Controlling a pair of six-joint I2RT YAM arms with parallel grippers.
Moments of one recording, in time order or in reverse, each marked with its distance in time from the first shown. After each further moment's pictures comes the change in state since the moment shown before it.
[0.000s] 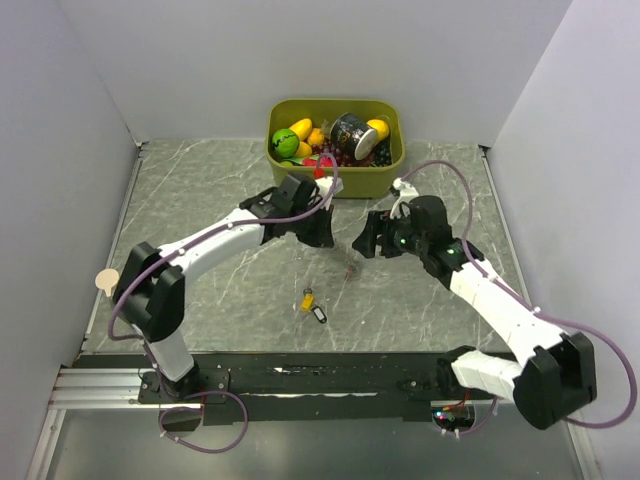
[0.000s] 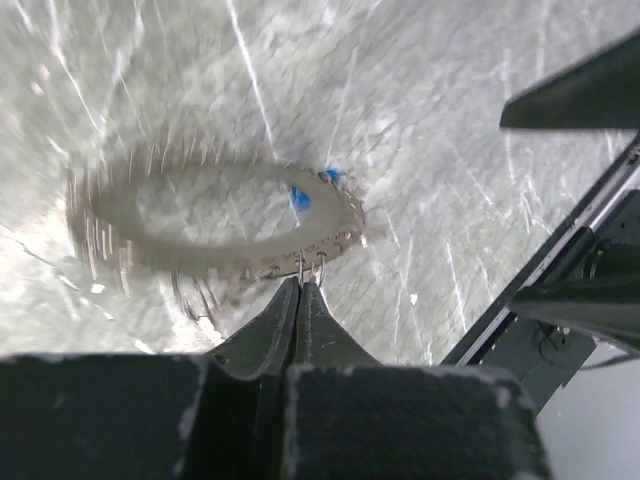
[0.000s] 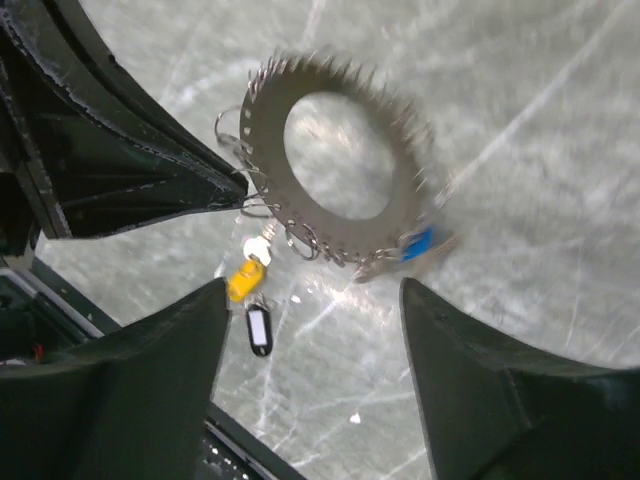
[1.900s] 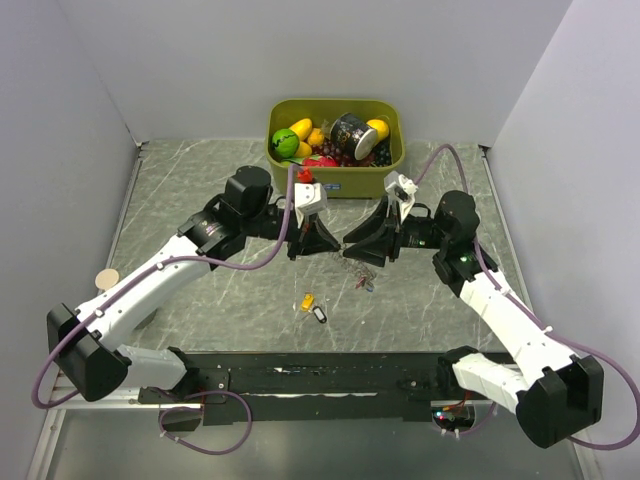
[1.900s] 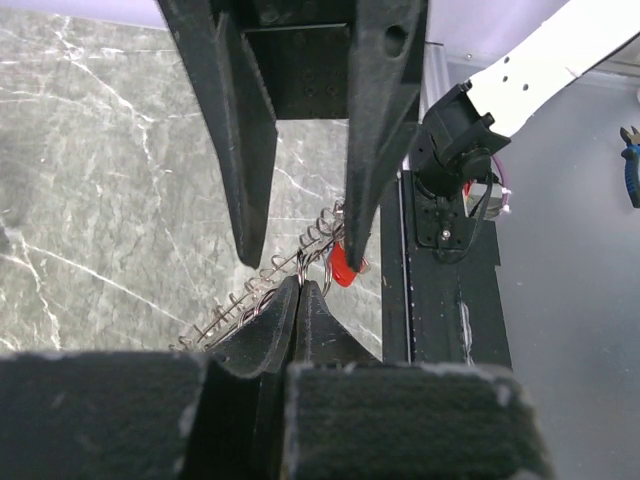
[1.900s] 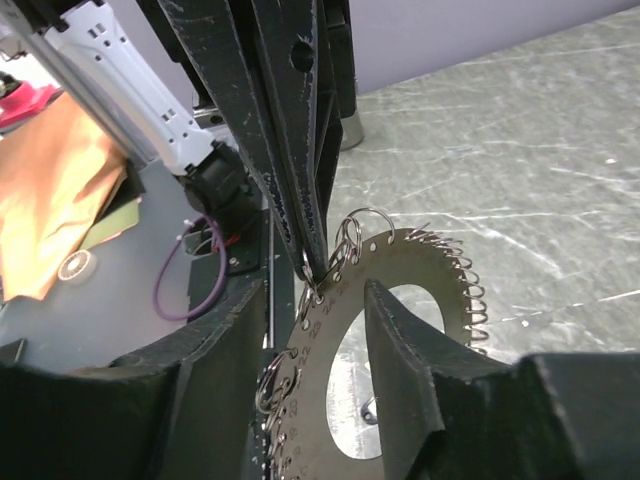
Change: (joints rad) left arm -0.014 -0.416 -0.100 0.121 0.515 0.434; right arm -0.048 -0.110 -0.022 0.504 -0.847 -0.072
